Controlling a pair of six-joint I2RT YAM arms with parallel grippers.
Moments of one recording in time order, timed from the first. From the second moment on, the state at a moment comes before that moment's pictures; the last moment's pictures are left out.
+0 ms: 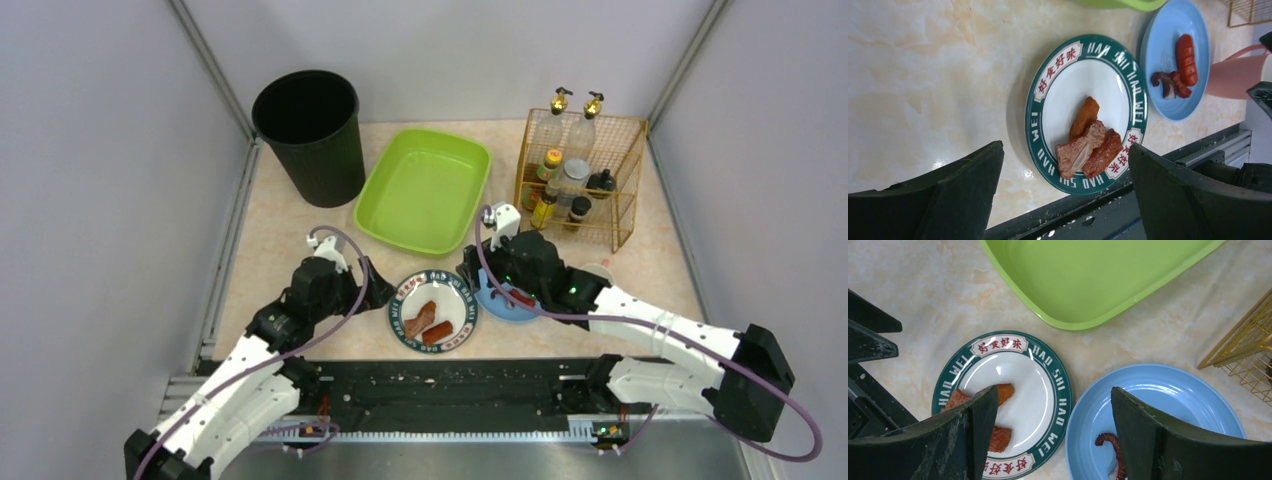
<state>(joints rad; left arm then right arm) -0.51 0.62 0.49 -0.45 0.07 -0.72 0.88 1.06 0.70 -0.06 0.16 0.24</state>
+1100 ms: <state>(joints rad) -0.50 1.07 0.33 -0.05 0.31 -0.84 0.88 1.00 0.61 -0.08 0.18 0.24</state>
